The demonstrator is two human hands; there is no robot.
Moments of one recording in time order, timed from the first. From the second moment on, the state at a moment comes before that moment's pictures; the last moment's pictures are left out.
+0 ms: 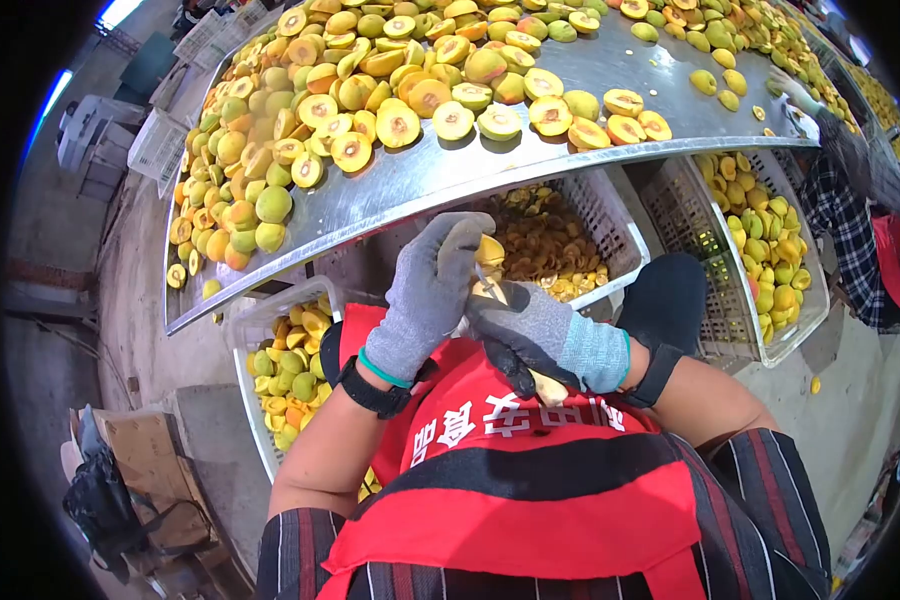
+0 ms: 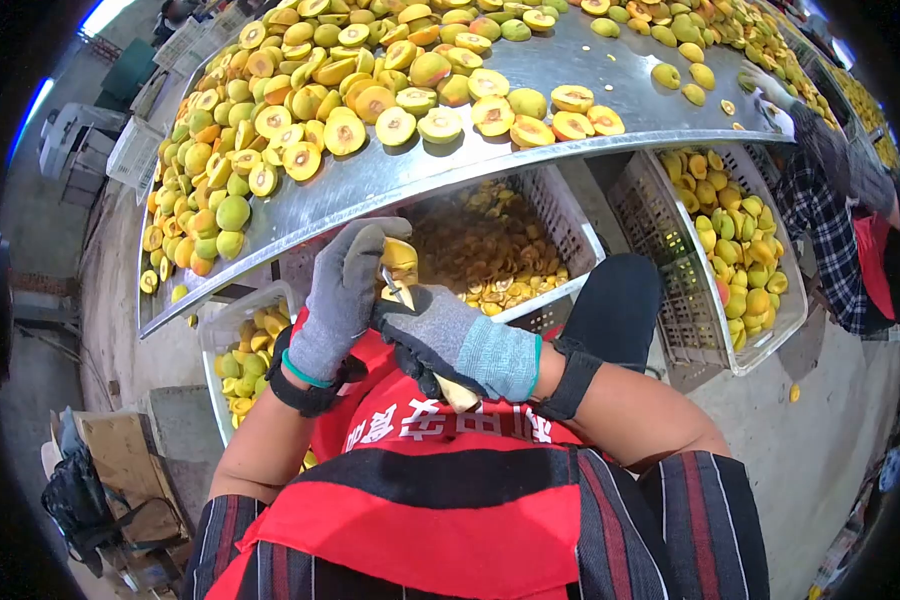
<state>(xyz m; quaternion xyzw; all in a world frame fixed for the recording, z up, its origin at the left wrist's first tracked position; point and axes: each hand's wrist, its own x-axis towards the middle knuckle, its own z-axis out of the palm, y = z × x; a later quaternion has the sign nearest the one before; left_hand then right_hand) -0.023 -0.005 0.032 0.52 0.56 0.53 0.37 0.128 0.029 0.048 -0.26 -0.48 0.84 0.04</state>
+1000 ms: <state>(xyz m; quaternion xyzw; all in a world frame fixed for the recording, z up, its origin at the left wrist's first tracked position) -0.035 -0.012 0.007 0.51 0.48 0.54 0.47 0.139 0.031 0.039 -0.19 -0.13 0.97 -0.05</state>
